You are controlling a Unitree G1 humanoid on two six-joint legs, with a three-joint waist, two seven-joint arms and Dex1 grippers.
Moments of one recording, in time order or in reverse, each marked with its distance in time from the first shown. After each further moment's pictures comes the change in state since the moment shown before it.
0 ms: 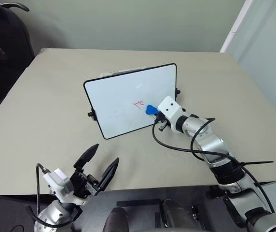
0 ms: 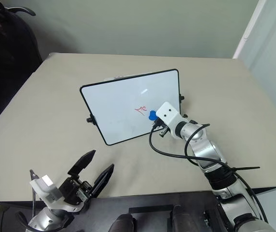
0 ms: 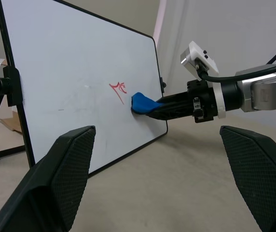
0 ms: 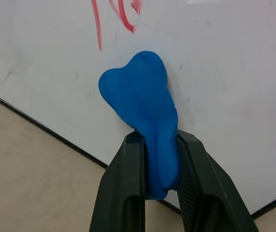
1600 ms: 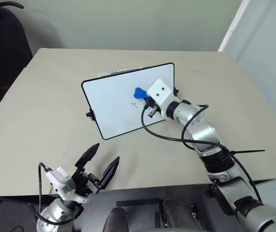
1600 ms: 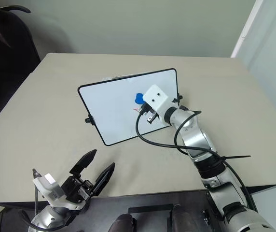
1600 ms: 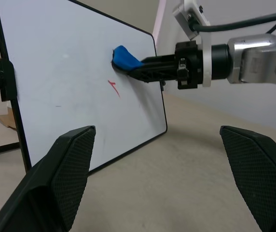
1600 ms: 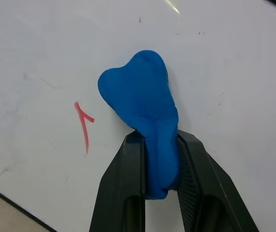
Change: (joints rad) left arm -0.020 -0.013 -0.001 0.020 0.006 0.013 0.000; right arm -0.094 0.101 -0.018 0.049 -0.048 -0.060 -0.007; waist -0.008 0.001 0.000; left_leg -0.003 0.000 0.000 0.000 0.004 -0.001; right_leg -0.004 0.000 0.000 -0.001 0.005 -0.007
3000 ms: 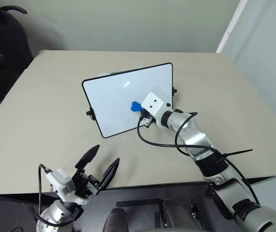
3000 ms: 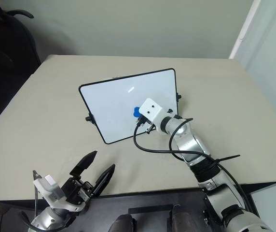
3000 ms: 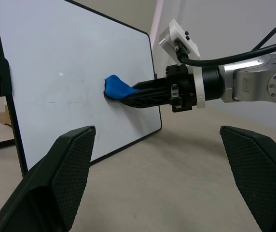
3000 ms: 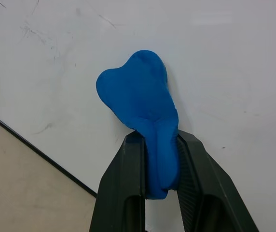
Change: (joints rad) left arm 0.008 -0.002 -0.002 0.000 0.002 0.000 -0.003; right arm -0.011 0.027 0.068 0.098 -0.033 -0.021 0.016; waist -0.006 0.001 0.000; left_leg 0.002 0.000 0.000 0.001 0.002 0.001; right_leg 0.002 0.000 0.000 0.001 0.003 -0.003
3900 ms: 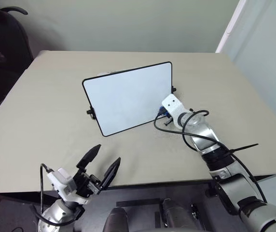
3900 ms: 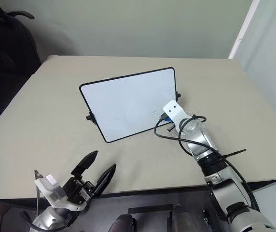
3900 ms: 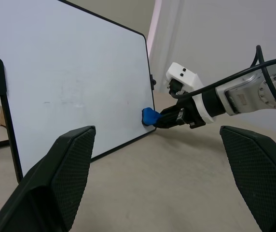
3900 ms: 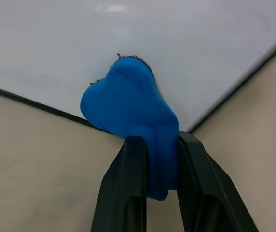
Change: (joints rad) left arm -0.004 -0.005 -0.013 -0.001 0.000 0.002 0.004; right arm -0.029 -0.066 -0.071 0.140 -0.046 0.239 -0.145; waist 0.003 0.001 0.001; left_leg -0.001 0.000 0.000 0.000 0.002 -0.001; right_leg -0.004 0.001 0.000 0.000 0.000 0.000
